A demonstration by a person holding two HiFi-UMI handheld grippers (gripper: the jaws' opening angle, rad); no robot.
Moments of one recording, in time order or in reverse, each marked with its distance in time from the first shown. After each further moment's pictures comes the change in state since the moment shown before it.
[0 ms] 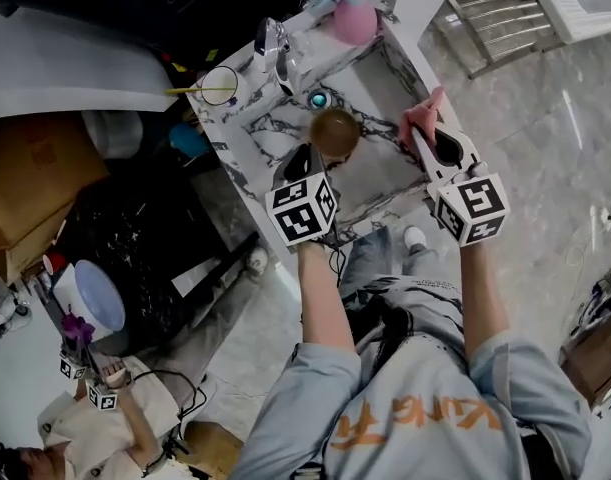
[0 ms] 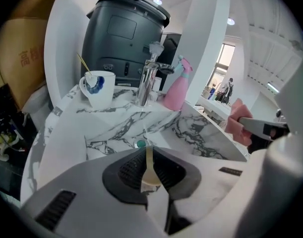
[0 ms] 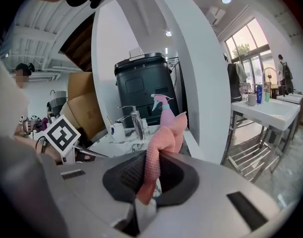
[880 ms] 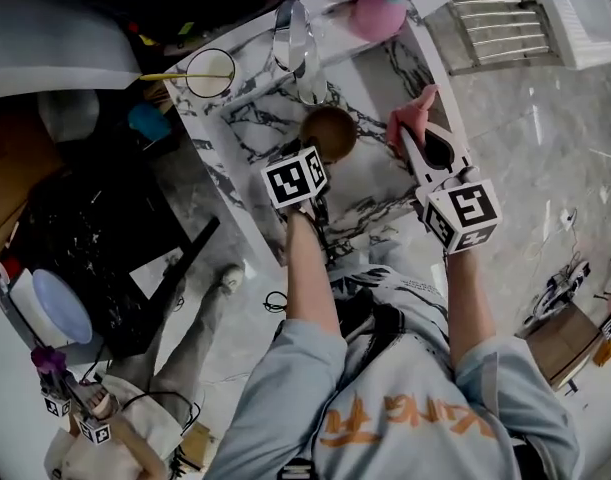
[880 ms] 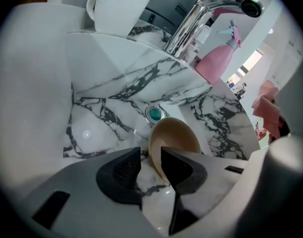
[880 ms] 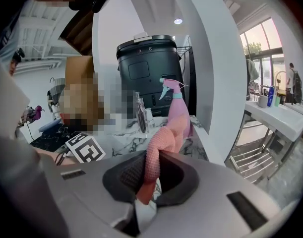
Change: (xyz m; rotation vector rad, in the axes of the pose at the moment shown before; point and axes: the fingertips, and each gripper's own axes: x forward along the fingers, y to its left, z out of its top) left arm 0.091 0.037 -0.071 -0.230 0.304 -0.043; right arm 0.055 0.018 0.000 -0.069 0.132 0.008
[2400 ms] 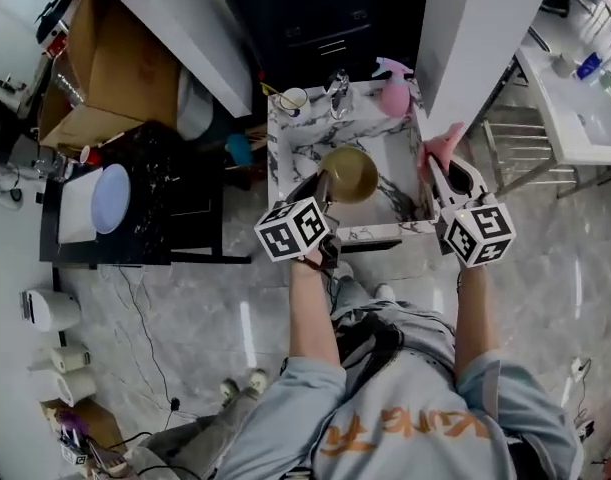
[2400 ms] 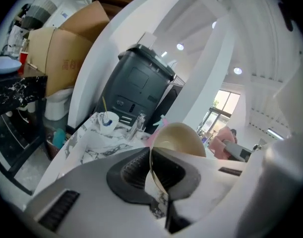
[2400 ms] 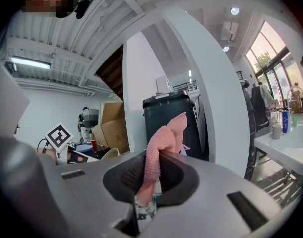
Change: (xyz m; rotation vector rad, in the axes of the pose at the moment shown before) left arm -0.265 -0.135 0.007 -0.066 -0.699 -0.088; right arm -0.176 -0.012 0.093 -0.092 -0.403 0.269
